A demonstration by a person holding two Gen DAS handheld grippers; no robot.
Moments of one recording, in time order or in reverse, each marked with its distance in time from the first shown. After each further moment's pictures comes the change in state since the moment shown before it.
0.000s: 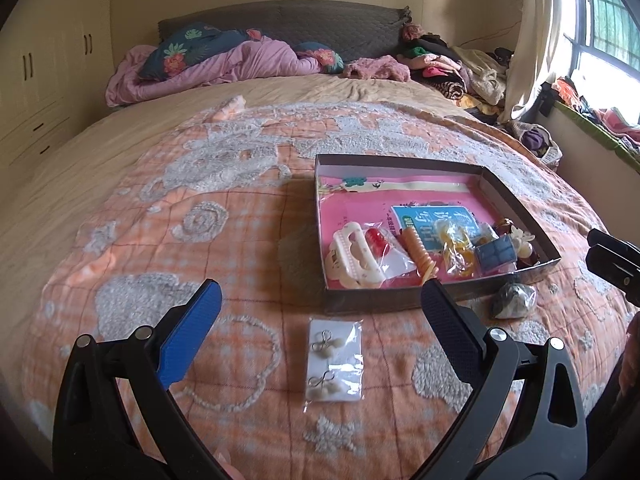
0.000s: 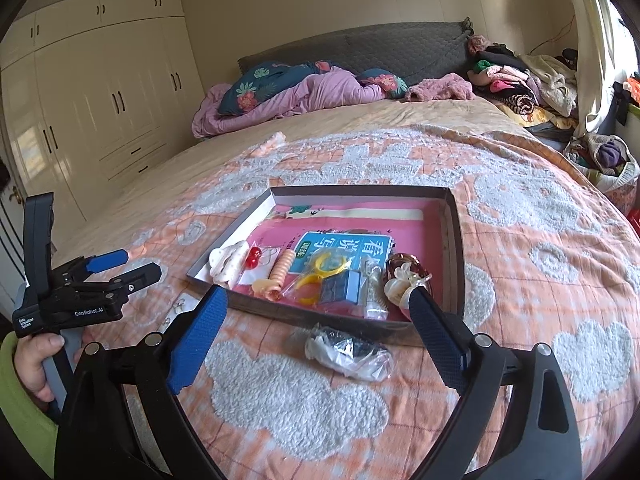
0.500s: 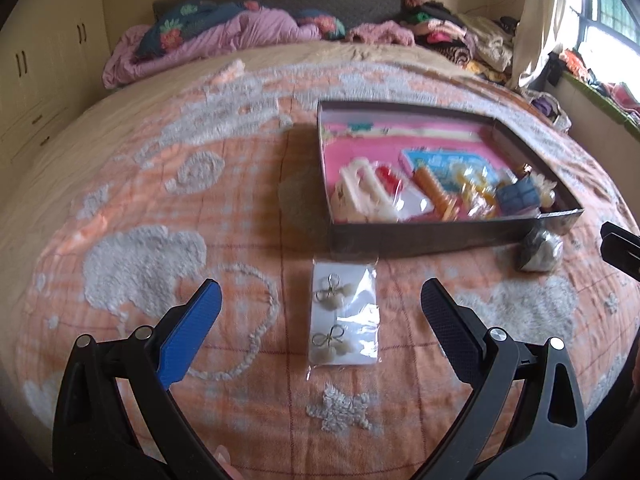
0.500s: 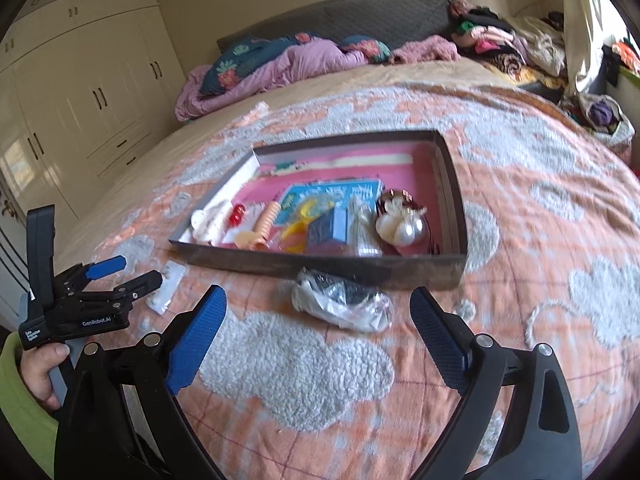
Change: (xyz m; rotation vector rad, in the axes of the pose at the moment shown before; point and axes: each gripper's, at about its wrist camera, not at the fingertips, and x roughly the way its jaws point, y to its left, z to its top) left arm 0.032 -0.002 -0.033 0.027 0.131 0.027; right arm 0.022 -0.012 -0.033 0.089 0.109 -0.019
